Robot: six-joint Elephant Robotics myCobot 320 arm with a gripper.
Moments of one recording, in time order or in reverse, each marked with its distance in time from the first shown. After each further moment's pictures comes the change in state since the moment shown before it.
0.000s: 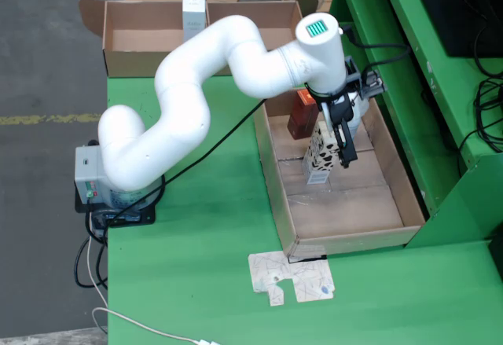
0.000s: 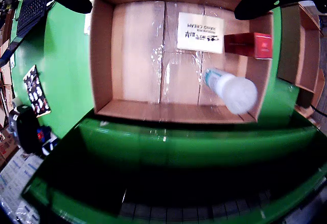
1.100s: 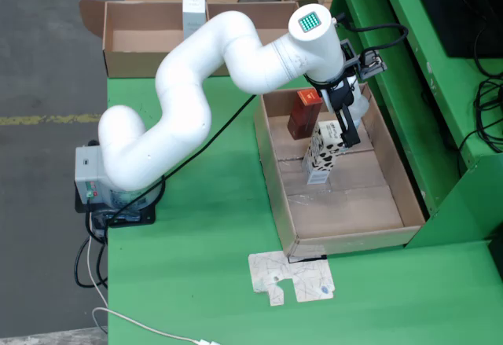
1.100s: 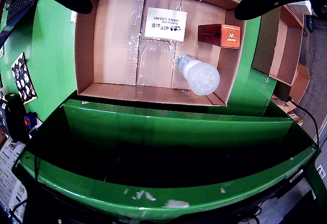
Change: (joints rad) arm 0.006 -0.003 0.117 0.003 0.121 -0.012
